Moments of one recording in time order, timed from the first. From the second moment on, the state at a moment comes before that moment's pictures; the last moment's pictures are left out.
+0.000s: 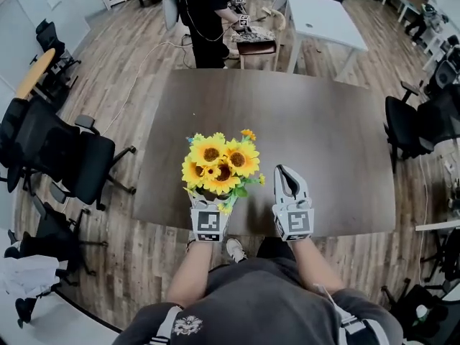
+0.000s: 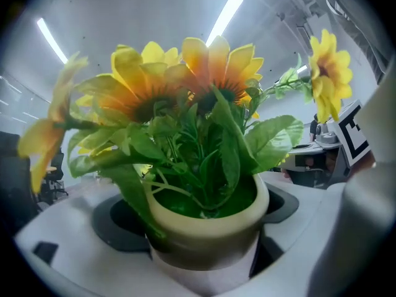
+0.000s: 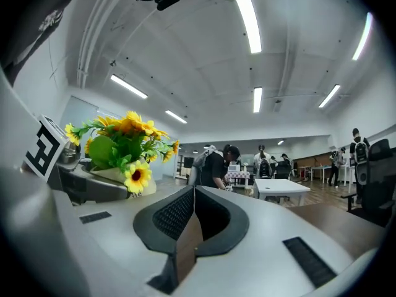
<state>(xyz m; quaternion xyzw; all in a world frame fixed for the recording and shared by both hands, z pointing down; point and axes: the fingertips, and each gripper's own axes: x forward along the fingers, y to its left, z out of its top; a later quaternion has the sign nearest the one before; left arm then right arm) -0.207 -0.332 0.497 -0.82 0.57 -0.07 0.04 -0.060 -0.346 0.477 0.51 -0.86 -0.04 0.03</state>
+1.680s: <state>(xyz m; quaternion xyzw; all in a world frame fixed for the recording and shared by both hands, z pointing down) -0.143 -0.429 0.675 -0.84 0.52 -0.16 -0.08 -0.002 -0.409 0.602 0.52 -0.84 0.03 0.13</state>
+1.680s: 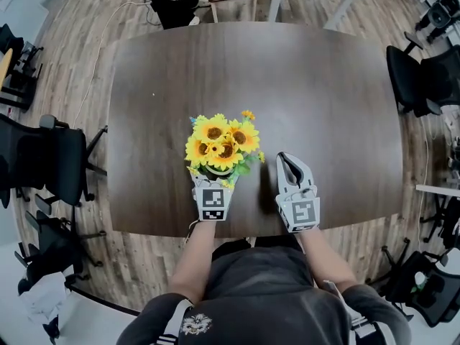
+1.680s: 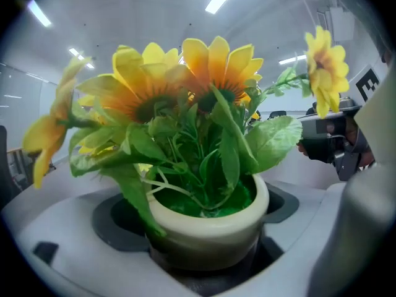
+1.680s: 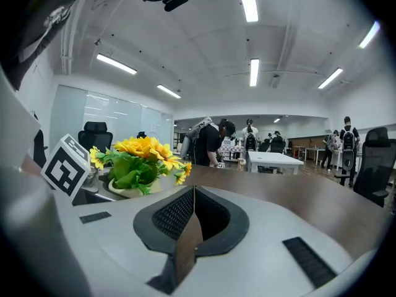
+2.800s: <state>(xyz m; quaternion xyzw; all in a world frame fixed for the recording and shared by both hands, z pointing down) -0.142 -0.406 0.688 -0.83 0.51 -0.20 -0.14 -0.013 -0.398 0.589 0.52 -0.84 0.04 0.11</state>
